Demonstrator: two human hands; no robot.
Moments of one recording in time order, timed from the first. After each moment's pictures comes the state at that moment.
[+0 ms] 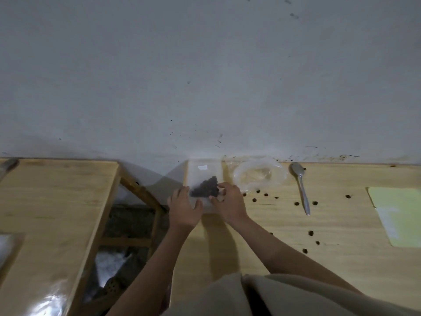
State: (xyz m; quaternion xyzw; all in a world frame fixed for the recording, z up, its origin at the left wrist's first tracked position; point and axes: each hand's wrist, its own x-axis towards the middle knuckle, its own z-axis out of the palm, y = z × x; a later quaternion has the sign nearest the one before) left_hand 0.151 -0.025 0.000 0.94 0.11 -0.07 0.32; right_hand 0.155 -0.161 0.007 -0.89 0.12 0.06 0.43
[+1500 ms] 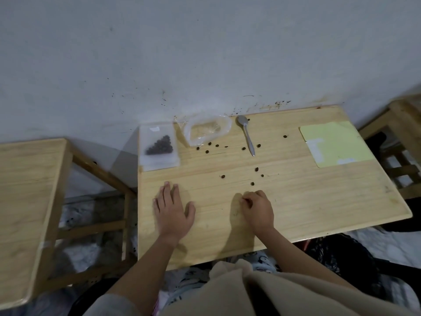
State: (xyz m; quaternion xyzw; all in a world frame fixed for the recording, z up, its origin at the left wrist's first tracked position) left_hand 0.007 -0.066 -0.055 0.99 -0.08 -0.03 0.14; right_hand -0.053 -0.293 -0.029 -0.91 0.27 0.01 0.32
